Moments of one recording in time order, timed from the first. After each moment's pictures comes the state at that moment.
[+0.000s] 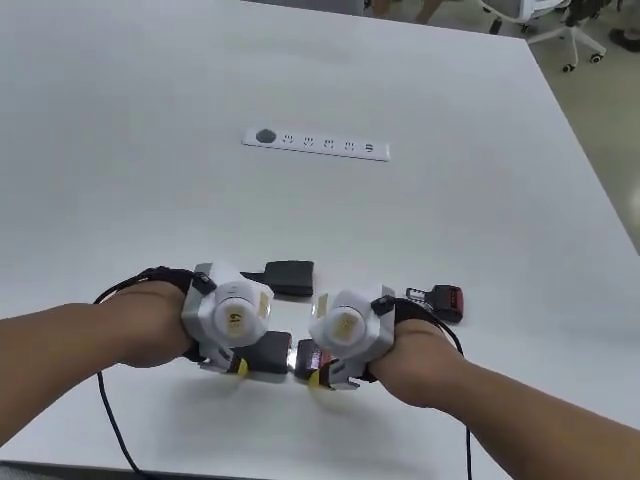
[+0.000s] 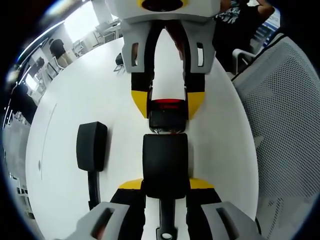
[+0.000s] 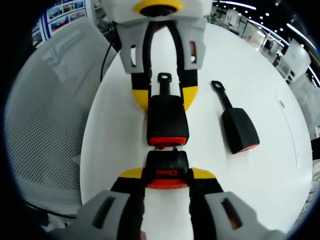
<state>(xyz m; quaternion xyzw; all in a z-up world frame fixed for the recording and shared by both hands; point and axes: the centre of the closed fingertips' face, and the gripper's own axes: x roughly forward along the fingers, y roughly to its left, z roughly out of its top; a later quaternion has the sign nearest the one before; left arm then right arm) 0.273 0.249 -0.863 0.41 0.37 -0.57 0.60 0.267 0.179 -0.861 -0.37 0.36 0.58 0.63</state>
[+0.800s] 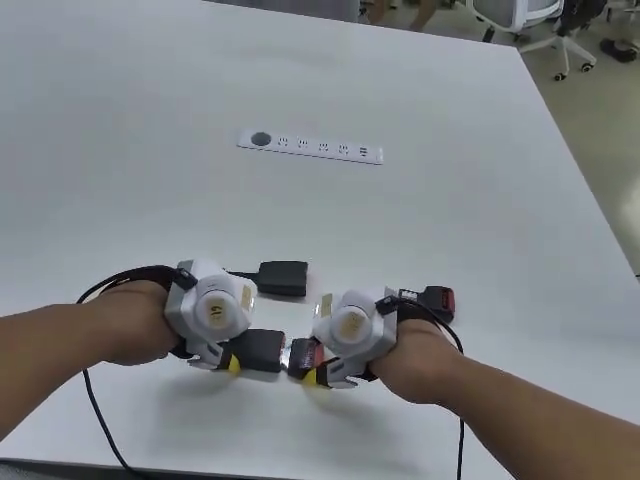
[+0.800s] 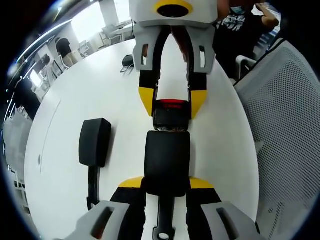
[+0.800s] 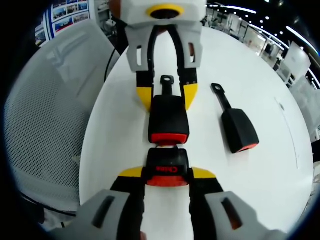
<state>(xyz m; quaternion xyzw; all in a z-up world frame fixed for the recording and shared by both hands) 0.273 0.251 -0.860 0.39 0.36 -0.57 0.63 0.267 0.177 -0.862 -0.36 0.34 0.59 0.63</state>
